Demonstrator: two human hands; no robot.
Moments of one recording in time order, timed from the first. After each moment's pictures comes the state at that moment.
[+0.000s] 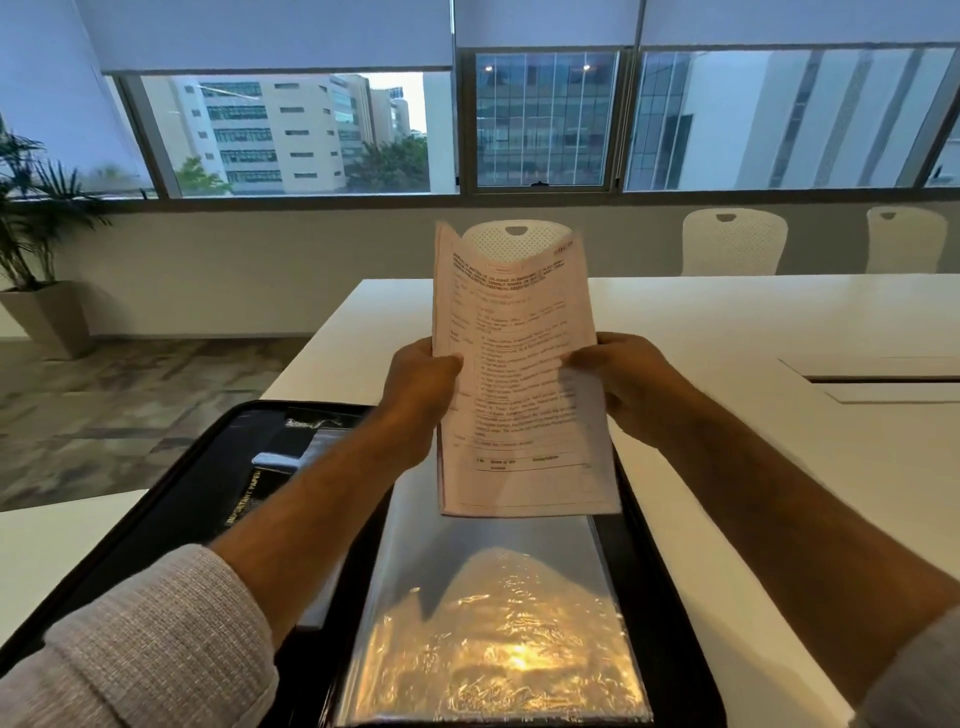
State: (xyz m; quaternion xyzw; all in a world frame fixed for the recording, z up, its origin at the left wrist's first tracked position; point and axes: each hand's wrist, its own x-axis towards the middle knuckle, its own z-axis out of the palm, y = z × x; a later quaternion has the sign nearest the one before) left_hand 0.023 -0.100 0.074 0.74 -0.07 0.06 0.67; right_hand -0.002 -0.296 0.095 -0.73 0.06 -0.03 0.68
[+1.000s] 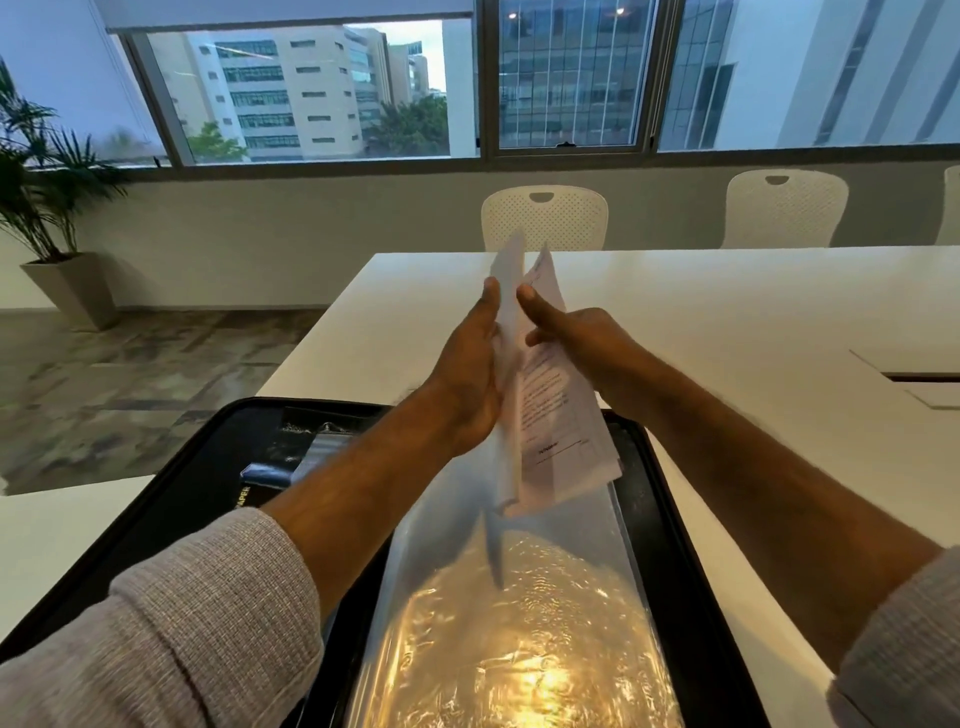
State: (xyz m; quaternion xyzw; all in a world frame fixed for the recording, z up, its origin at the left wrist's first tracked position) left_hand 0.086 -0.135 0.068 0.60 -0.08 -0.10 0.79; right_hand 0.091 -0.266 0.082 -0.84 -0.01 -0.01 0.54
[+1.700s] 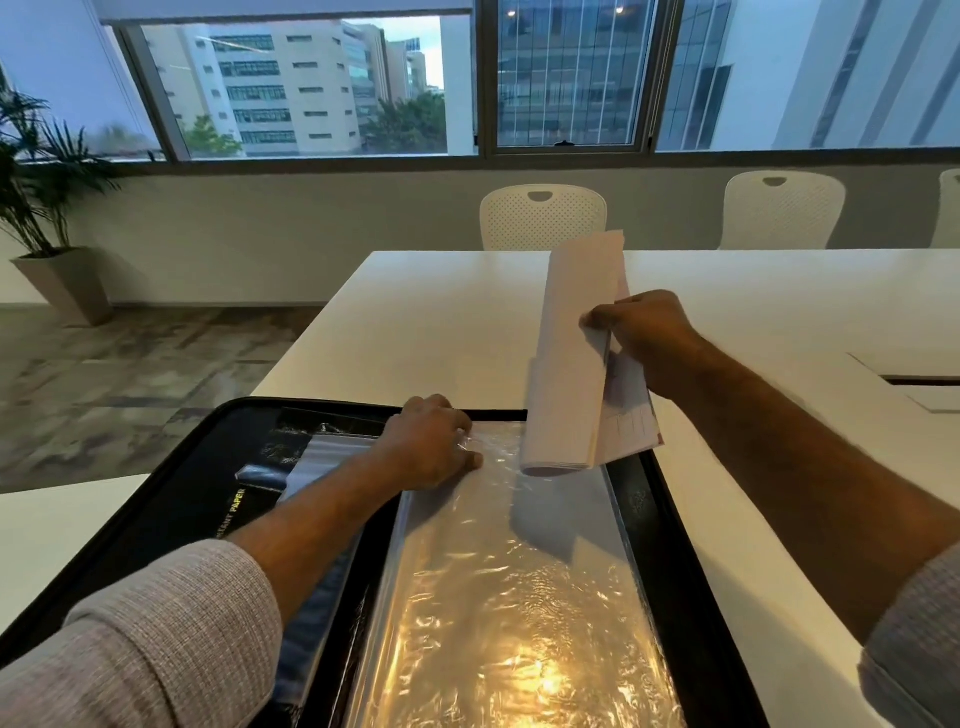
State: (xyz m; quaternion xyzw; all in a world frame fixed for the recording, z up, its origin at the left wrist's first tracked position) left_hand 0.114 -0.069 -0.007 0.98 -0.16 -0.02 0.10; right_hand 0.115 -0.309 0.084 -0.77 0.12 -0.12 0.62
